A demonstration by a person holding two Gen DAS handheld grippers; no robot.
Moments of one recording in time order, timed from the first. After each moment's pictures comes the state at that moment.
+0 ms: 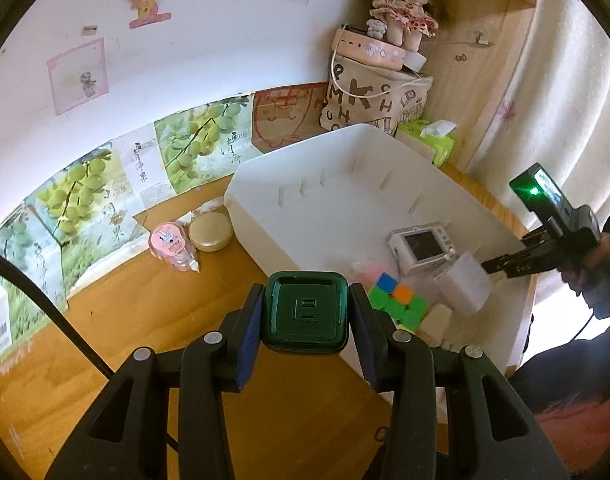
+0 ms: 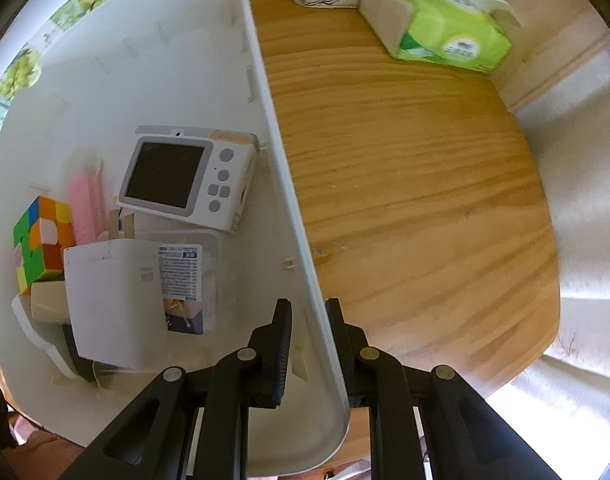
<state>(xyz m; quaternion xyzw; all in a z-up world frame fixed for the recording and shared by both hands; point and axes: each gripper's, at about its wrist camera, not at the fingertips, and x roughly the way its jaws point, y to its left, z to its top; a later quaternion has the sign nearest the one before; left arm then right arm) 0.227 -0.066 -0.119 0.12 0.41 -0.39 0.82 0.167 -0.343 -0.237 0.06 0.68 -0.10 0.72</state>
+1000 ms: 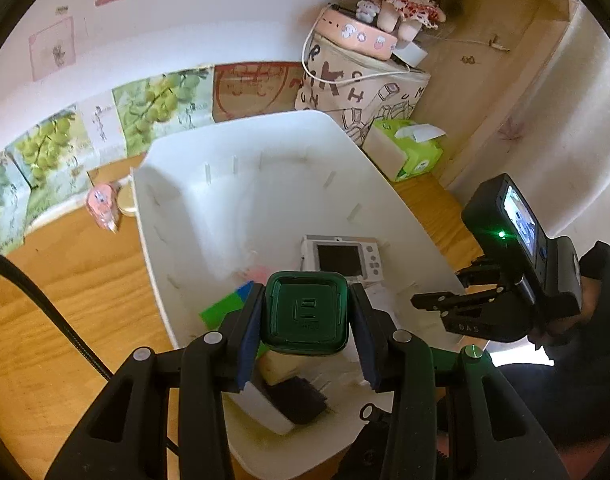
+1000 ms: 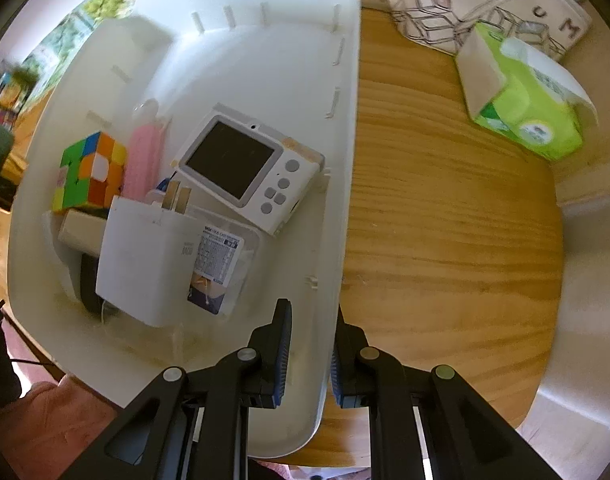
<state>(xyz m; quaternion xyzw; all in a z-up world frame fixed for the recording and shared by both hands) 0.173 -0.162 -0.115 0.05 0.48 -0.33 0.81 0.178 -0.331 -0.210 -0.04 0.68 0.05 0.73</state>
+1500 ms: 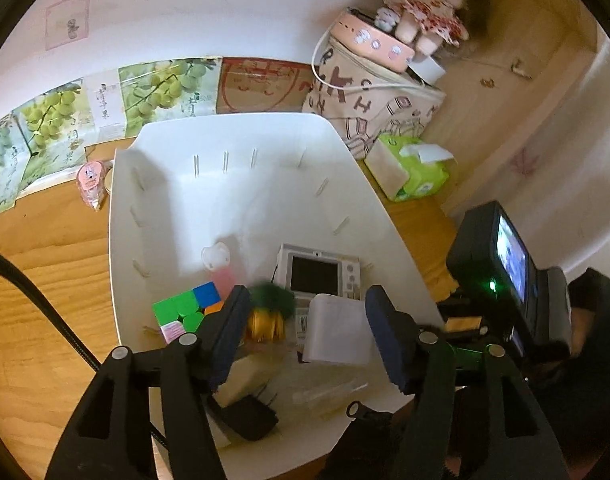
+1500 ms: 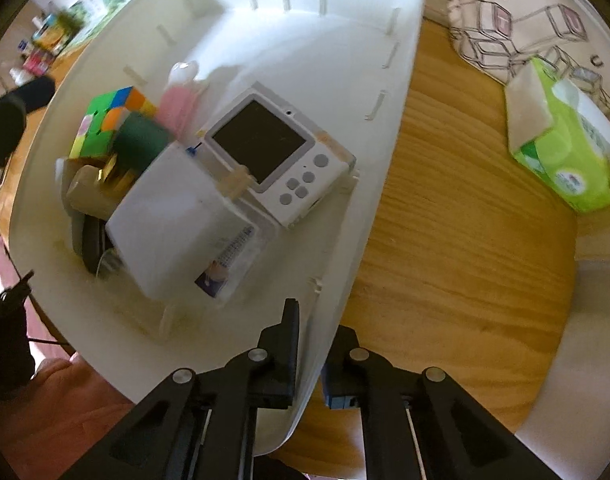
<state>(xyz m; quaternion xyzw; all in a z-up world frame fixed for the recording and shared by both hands) 0.170 -0.187 -0.120 -0.01 0.49 -0.29 0.82 0.177 -0.324 -0.217 -0.10 0.68 0.14 0.71</state>
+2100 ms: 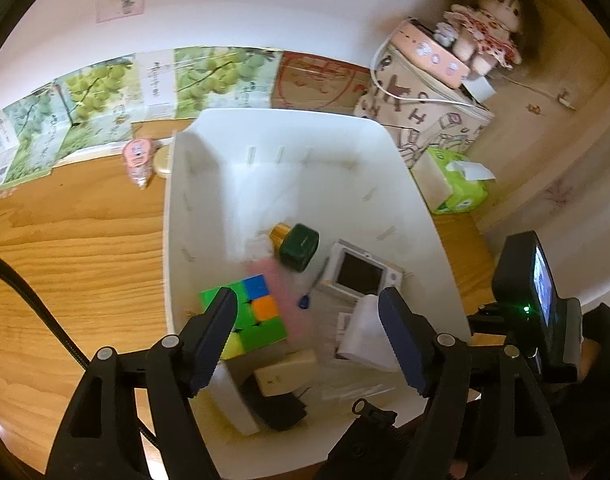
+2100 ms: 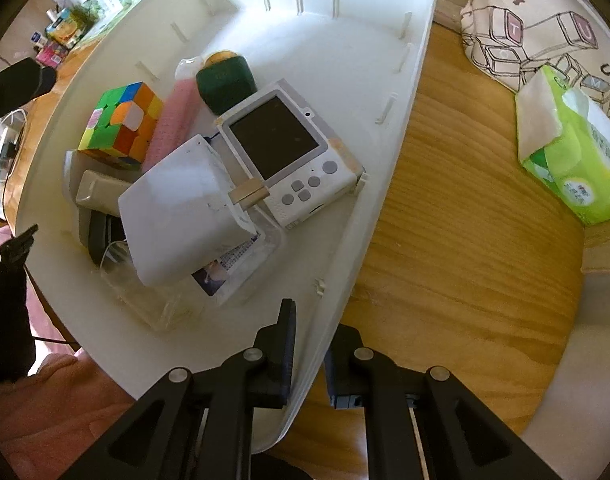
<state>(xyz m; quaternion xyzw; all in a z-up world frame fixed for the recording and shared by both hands) 0.186 -0.159 -0.119 -0.02 0.52 -0.22 0.83 0.177 -0.334 -0.219 -0.10 0.68 0.15 0.71</state>
